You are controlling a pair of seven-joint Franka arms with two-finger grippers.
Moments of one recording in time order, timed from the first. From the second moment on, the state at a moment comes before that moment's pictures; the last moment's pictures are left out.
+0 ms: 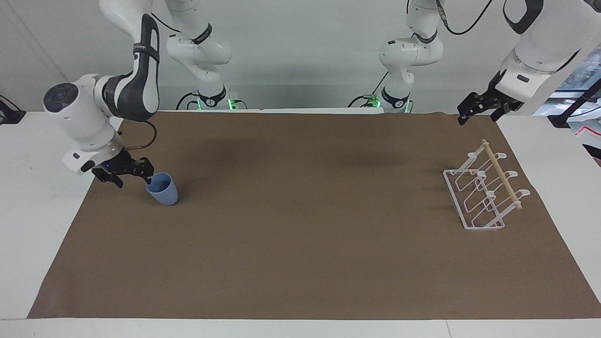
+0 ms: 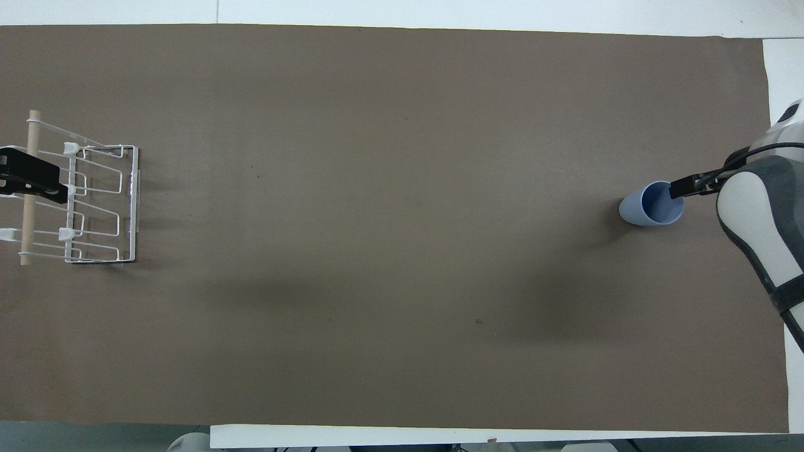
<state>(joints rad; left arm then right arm) 0.01 -0.03 -0.10 -1.57 -0.01 1.40 -0.10 -0.15 0.13 -0.06 -2.01 0.00 2.11 -0.34</state>
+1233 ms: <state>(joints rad) 0.01 -0.04 -0.10 -1.60 -0.01 1.39 -0.11 -0.13 0.15 -0.05 -2.07 0.00 2.19 -0.44</state>
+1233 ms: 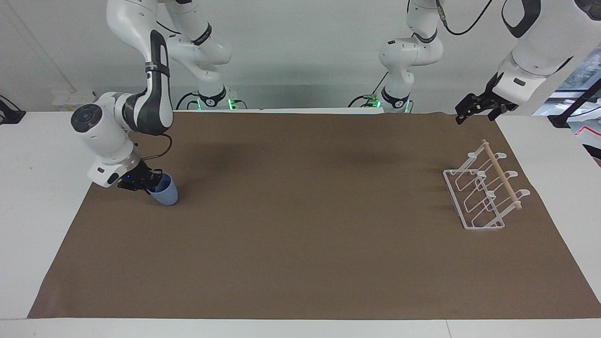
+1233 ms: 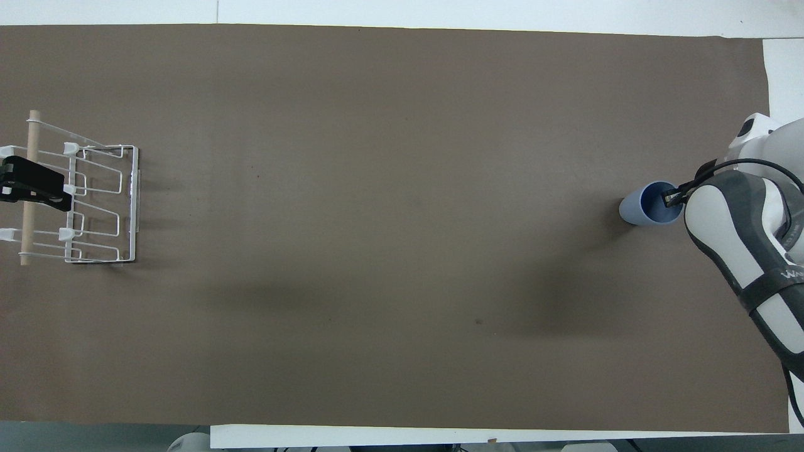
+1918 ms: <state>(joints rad) 0.01 -0.11 -0.11 -1.73 -0.22 1.42 -0.57 -0.07 0.13 0.04 -1.83 0.72 1.79 -0.33</state>
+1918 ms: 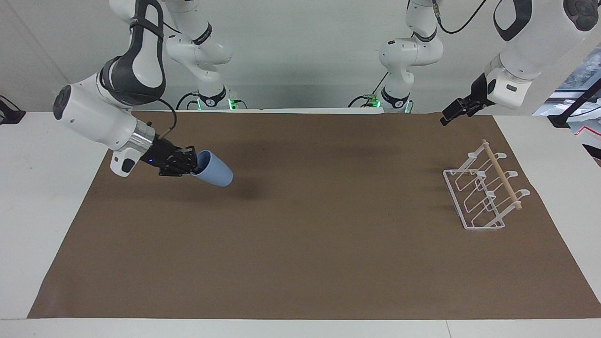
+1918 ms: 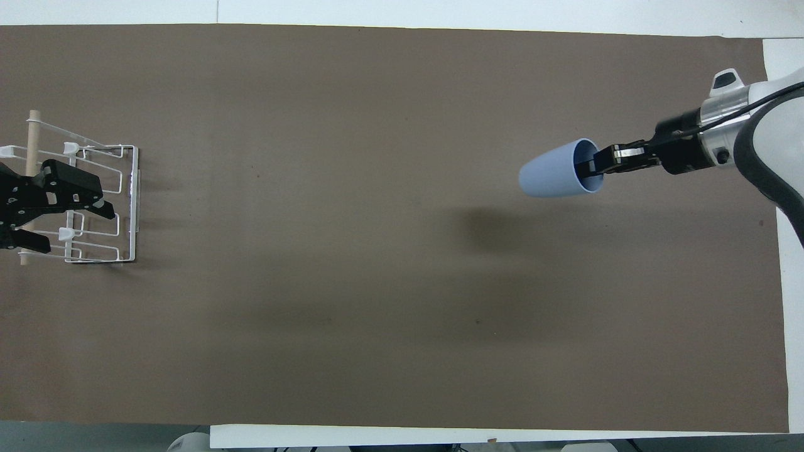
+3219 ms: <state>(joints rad) -0.09 -0.07 -0.36 -1.82 -0.53 1.94 -1.72 0.52 0.16 0.05 -1.84 1.20 2.33 0.31</state>
